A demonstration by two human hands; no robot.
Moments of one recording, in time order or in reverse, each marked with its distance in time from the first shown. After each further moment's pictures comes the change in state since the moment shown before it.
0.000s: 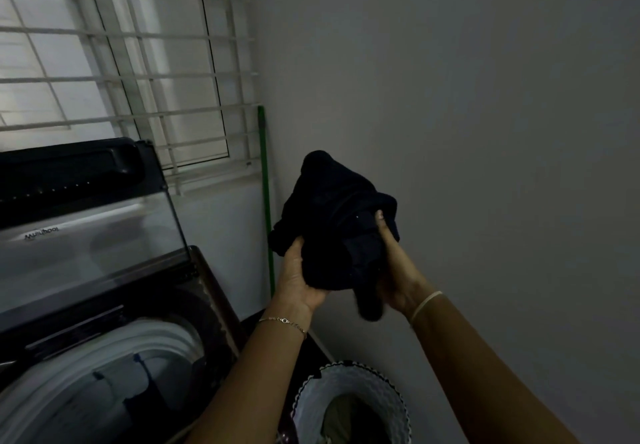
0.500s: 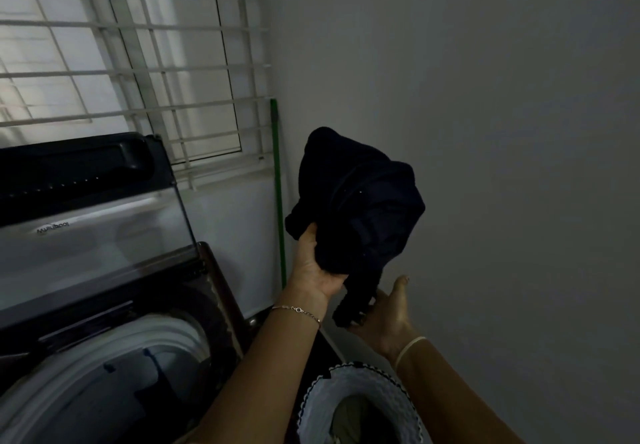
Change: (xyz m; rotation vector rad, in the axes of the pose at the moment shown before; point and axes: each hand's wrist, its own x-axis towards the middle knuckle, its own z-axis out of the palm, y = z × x) left_hand 0.026 0.006 0.017 -0.049 -0.029 0.011; right_hand 0.033 0.079 -0.024 0.355 0.279 0.307
